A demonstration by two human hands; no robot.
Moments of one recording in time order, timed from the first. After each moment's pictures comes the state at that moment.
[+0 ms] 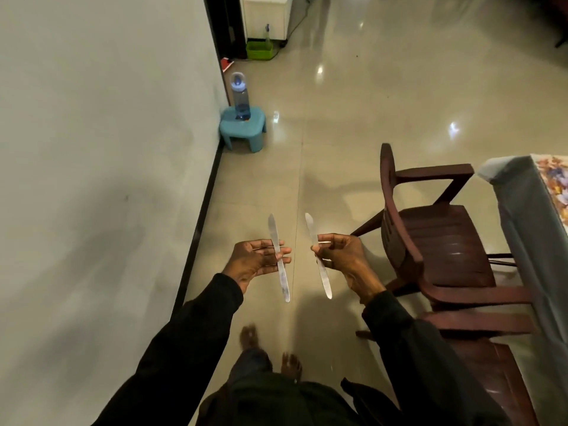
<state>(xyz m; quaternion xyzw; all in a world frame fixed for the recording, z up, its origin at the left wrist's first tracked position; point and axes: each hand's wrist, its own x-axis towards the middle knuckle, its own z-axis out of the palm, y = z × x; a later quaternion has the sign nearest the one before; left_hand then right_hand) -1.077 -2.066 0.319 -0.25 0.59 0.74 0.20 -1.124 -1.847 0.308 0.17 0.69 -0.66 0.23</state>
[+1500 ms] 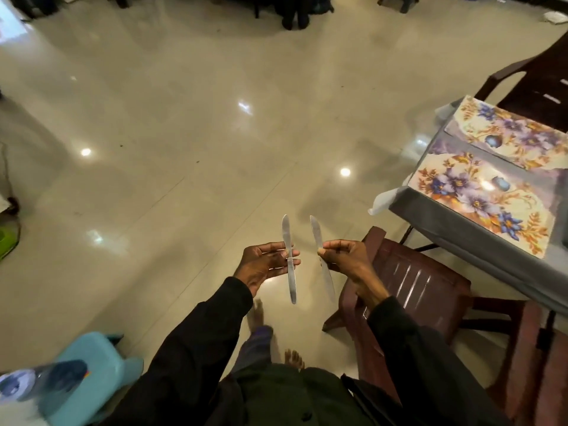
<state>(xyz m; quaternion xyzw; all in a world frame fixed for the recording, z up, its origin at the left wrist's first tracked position) -1.904 -1.752 0.308 0.04 0.61 0.57 0.55 -1.747 -1.605 0.295 0.49 0.53 -0.68 -0.12</state>
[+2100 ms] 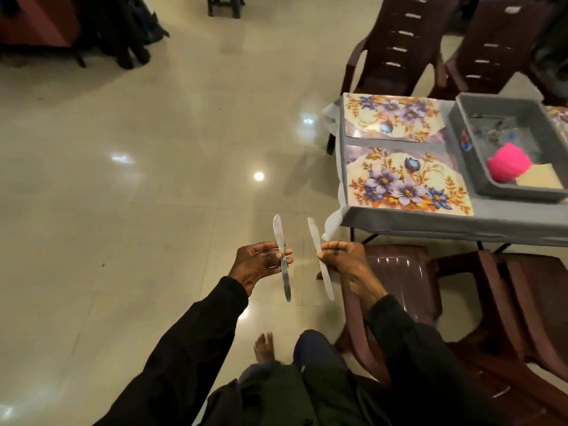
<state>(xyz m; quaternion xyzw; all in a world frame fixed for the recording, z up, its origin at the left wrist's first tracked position) -2.048 -1.487 0.306 0.20 0.58 0.41 0.68 -1.826 -1.443 0.290 0.65 0.35 -0.61 -0.28</state>
